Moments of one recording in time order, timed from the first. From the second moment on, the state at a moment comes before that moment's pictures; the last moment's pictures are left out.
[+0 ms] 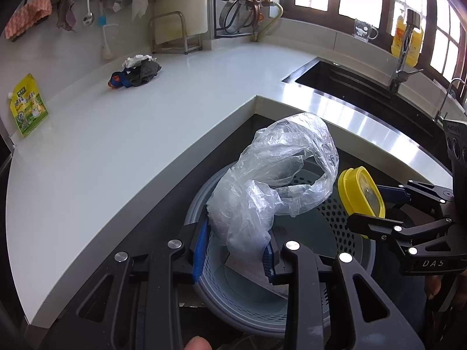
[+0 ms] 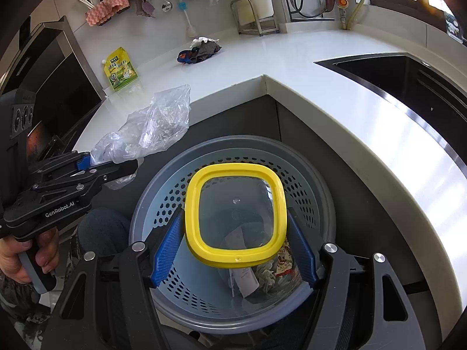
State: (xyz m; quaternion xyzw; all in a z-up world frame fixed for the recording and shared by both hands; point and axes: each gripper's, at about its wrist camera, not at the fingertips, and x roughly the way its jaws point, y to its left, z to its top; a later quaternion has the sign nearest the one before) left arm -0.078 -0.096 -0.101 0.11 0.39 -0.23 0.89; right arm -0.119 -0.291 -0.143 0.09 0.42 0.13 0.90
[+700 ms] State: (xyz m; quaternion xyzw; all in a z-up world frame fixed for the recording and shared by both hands) left arm -0.079 -0.105 -0.114 0.12 0.40 -0.23 0.88; right arm -0.115 -0.288 -0.157 0.09 0.43 0.13 0.89
